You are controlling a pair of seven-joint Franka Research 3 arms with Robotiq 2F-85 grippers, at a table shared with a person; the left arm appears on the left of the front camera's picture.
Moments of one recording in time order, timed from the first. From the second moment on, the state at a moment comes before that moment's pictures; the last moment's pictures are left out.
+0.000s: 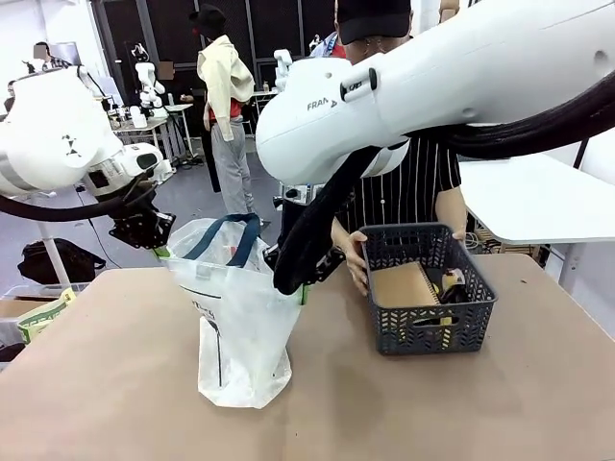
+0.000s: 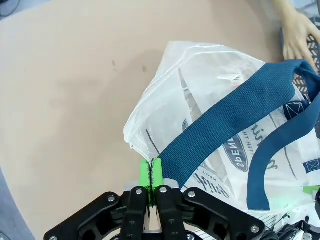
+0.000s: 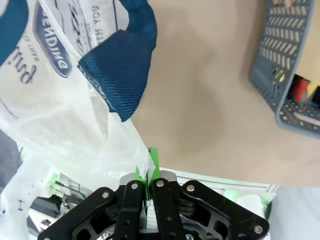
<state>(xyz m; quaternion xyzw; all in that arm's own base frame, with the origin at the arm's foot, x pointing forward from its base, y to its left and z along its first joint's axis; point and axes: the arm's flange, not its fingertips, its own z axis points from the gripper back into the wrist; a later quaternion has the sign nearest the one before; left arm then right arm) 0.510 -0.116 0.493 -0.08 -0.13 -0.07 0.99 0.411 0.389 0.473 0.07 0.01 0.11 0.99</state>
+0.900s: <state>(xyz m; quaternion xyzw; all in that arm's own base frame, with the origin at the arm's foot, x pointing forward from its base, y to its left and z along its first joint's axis) 0.506 -0.116 0.494 -0.08 -0.13 -0.07 0.99 0.412 0.392 0.480 0.07 0.00 0.11 0.99</state>
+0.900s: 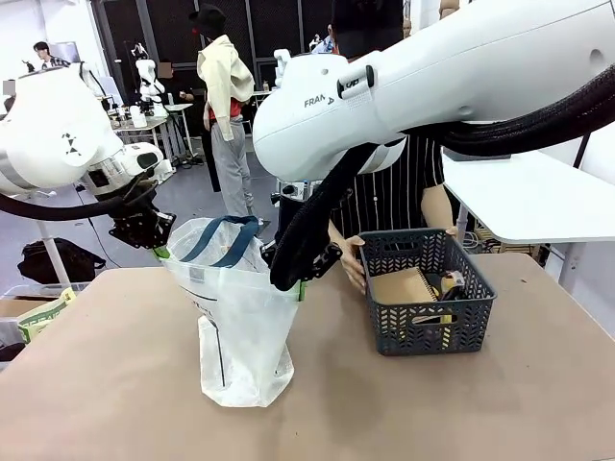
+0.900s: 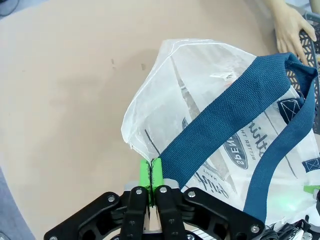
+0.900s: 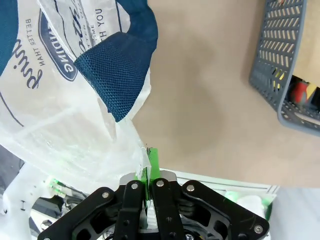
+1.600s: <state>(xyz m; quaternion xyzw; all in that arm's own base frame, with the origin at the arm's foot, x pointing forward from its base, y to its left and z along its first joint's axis) 0.506 -0.116 0.494 -0.08 -0.13 -0.07 0.99 0.412 0.392 0.480 0.07 0.00 0.11 0.99</state>
